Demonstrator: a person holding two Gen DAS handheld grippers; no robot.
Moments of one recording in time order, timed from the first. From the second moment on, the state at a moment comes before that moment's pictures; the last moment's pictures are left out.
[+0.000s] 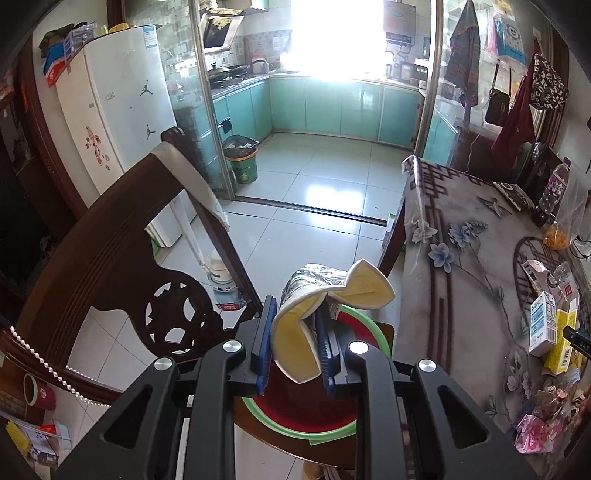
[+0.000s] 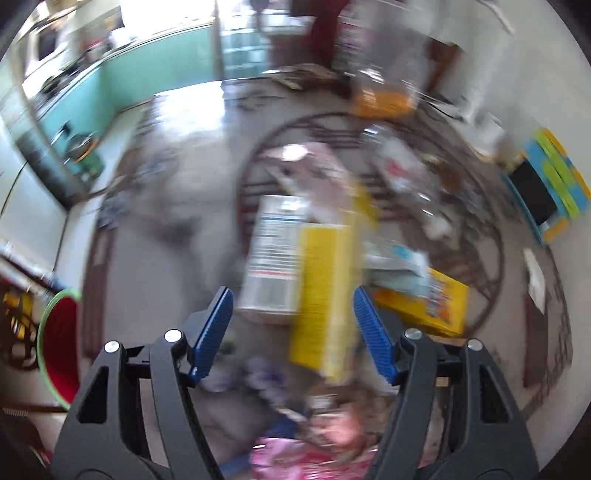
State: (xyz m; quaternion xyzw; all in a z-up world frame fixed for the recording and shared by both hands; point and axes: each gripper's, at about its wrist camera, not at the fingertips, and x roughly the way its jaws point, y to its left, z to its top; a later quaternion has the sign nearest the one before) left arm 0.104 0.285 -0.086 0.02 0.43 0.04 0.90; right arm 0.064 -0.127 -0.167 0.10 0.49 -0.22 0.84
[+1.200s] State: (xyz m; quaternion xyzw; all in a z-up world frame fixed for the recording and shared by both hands) left arm 0.119 0.276 -0.079 0.03 0.41 0.06 0.91; right arm 0.135 0.081 -0.101 0.03 0.48 0.15 0.87
